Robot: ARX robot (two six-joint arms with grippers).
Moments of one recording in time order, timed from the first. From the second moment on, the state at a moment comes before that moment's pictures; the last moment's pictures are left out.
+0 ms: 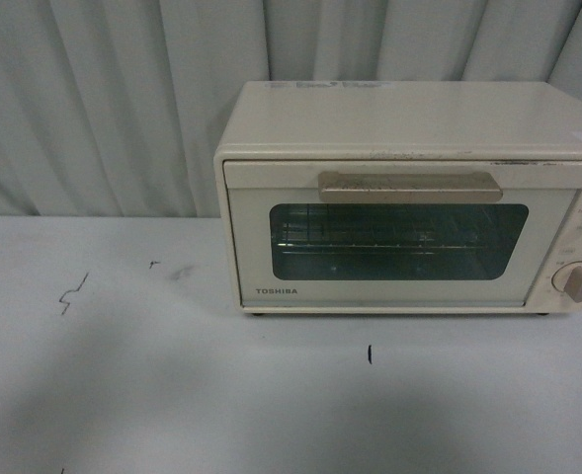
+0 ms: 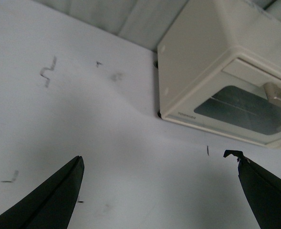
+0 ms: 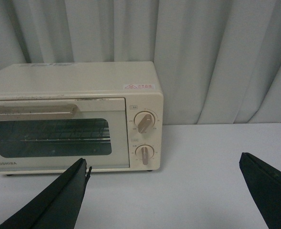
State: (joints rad) left arm -0.18 0.82 0.28 0.12 0.04 -0.49; right arm 0.00 0.00 0.01 0.00 0.00 -0.01
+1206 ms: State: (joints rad) left arm -0.54 1.92 0.54 0.62 -0.11 -1.25; right arm 0.00 0.00 0.01 0.00 0.00 -0.01
